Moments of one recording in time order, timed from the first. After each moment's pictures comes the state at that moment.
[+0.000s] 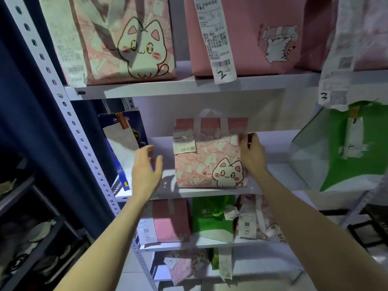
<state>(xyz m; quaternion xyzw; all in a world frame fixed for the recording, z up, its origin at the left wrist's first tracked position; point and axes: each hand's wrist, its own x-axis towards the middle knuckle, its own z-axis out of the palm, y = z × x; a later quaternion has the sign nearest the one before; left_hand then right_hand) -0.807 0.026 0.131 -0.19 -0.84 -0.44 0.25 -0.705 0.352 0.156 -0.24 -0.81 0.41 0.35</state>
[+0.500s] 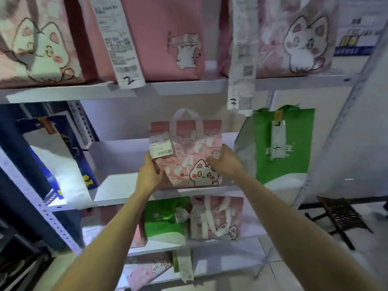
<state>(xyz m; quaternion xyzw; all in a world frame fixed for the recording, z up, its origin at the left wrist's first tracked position) -0.744 0.217 0.117 -0.19 -0.89 -0.42 0.05 -0.626 0.469 0.162 -0.22 -0.88 0.37 0.16</state>
